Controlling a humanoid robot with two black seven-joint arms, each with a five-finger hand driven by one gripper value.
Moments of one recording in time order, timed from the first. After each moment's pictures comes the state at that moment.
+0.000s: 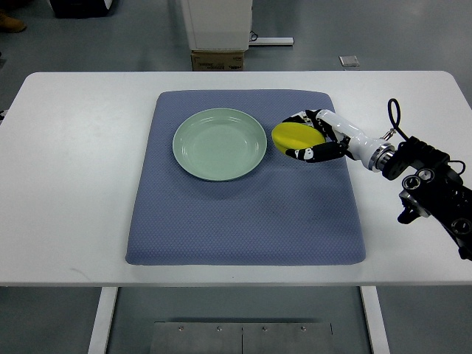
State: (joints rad) left arm -0.03 0.00 -0.10 -0.21 0.09 0.06 -0.21; right arm 0.72 -0.25 0.79 0.95 -1.23 0.19 0.16
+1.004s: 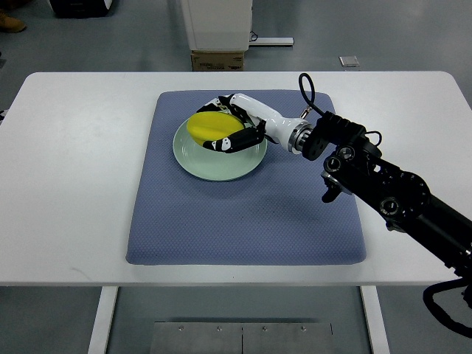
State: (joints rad) left arm -0.03 0.00 -0.10 -0.21 0.09 0.06 -0.21; right arm 0.90 0.00 0.68 0.94 -1.23 0.16 0.03
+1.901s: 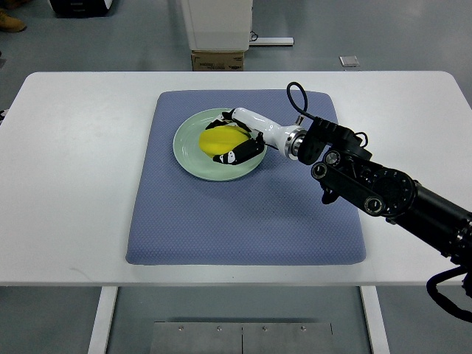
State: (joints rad) left arm -0.03 0.00 -0.10 -0.21 0.09 0.06 -0.21; right arm 0.98 0.00 0.47 0.81 -1.23 0.10 0.03
